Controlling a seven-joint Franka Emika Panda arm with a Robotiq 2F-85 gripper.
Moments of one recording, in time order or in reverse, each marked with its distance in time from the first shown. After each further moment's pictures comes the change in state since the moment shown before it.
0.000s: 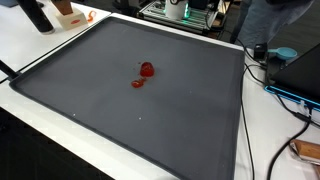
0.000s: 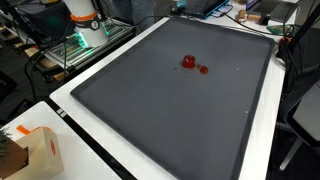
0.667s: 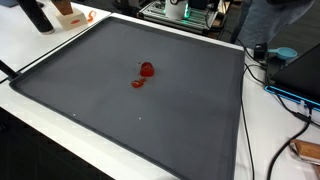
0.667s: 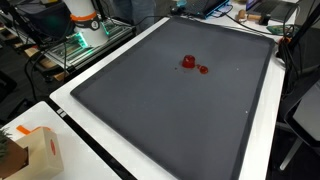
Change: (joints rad) arm 0.015 0.000 -0.014 0.005 0.000 0.000 0.000
